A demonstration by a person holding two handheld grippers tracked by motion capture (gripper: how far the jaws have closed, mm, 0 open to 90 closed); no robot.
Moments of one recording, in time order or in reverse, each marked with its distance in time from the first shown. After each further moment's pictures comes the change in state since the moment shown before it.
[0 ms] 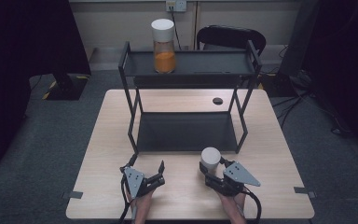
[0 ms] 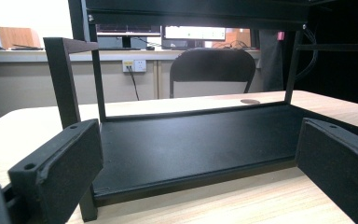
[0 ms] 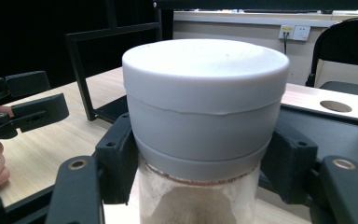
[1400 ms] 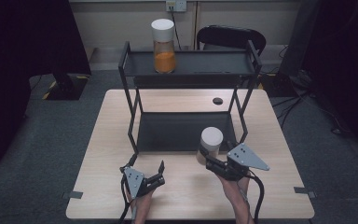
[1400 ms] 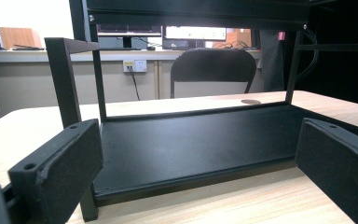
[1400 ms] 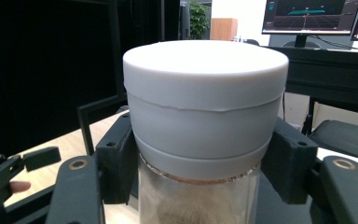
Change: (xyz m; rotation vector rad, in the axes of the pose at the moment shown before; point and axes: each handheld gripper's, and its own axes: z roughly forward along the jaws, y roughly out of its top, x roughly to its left) left arm 0.000 0.000 0.000 0.000 0.003 0.002; right arm -0.005 0.064 0.001 -0.105 0.014 -0.026
